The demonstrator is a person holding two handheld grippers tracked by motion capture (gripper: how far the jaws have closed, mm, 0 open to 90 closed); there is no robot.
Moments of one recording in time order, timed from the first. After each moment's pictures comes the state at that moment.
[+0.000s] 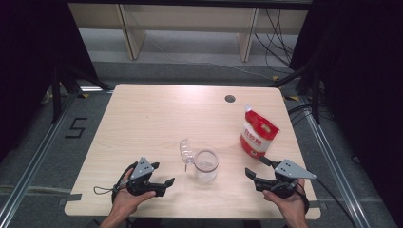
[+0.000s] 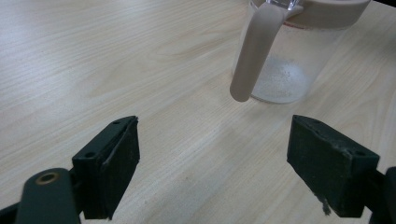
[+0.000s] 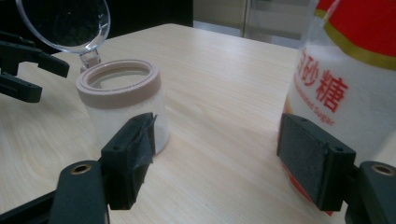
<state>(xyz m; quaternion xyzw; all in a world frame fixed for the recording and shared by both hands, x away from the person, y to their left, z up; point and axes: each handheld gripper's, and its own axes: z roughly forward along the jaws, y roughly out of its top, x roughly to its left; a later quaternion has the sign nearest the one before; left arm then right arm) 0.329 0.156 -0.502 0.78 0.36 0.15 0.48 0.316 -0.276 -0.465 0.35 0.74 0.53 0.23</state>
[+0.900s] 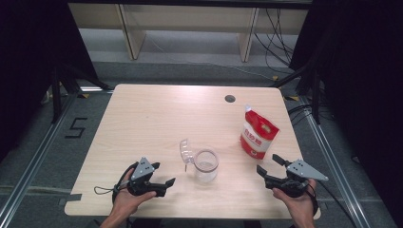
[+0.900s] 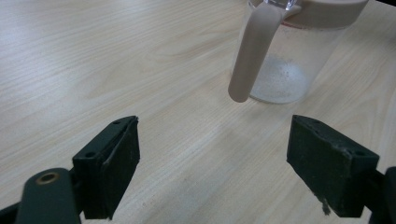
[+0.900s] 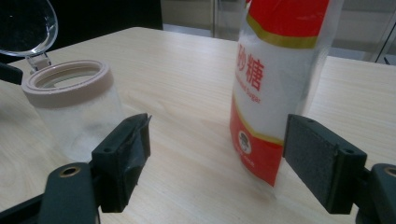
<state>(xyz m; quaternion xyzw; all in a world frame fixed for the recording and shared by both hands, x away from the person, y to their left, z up) 0.328 0.154 -0.502 0.79 0.36 0.16 0.48 0.317 -0.303 -0.470 0.40 0.71 0.52 0.25</state>
